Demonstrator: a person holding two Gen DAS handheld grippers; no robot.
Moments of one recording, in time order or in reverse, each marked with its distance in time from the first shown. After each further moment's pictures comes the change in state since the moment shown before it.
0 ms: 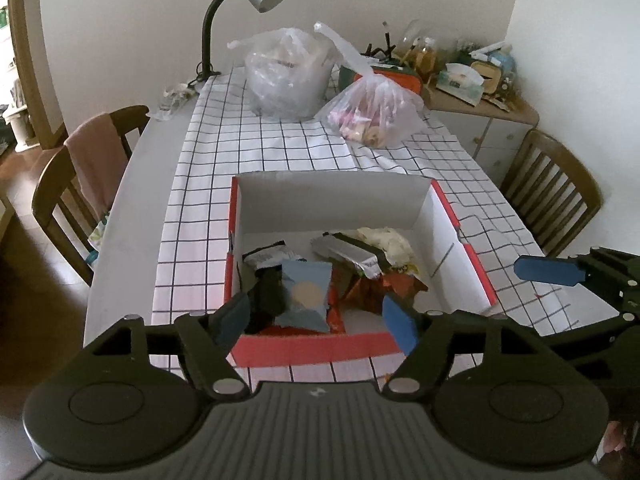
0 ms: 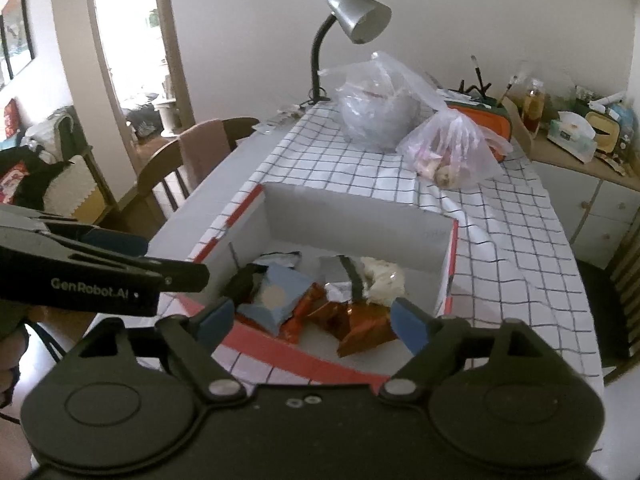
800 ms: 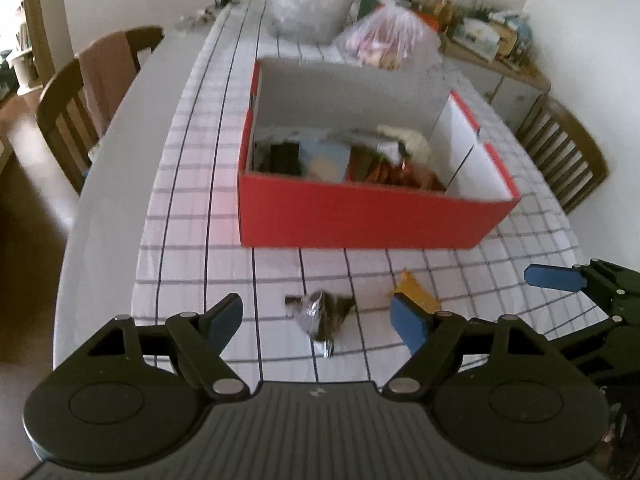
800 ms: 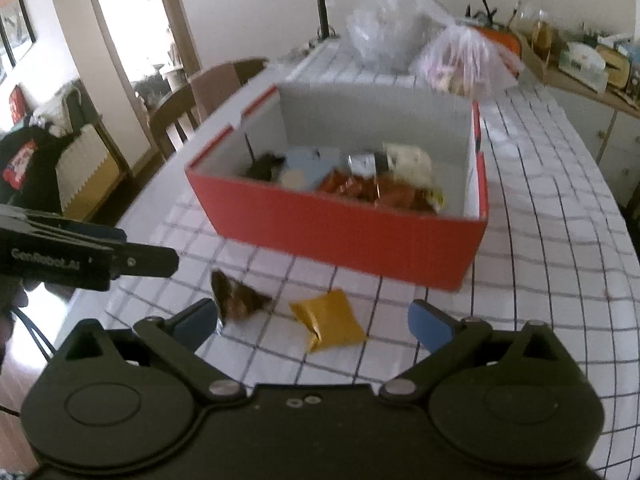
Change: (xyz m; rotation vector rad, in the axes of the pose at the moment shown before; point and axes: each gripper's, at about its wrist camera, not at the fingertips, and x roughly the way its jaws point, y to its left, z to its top) left arm 0.022 0.020 -0.091 -0.079 0.143 -0.013; right arm 0.022 0.005 -0.094 0.049 0.131 0.049
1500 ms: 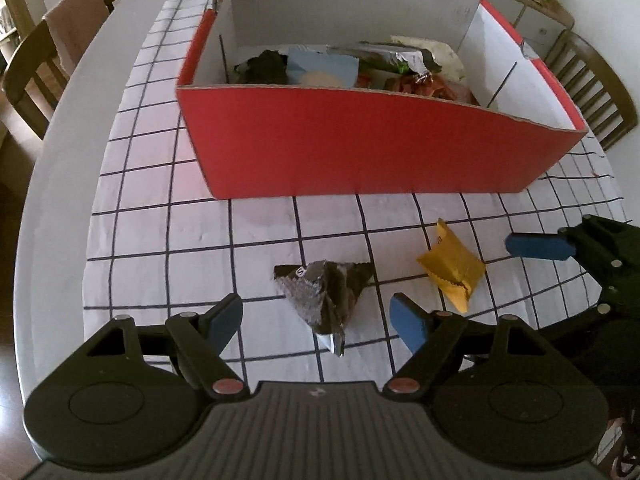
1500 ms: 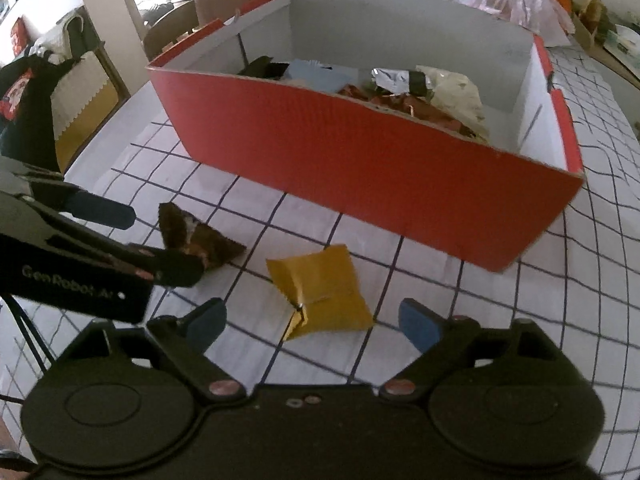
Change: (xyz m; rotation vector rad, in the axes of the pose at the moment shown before) left arm 0.083 -0.010 0.006 0.046 0.203 0.049; right arm 0.083 -0.003 -0.006 -0.110 0.185 0.001
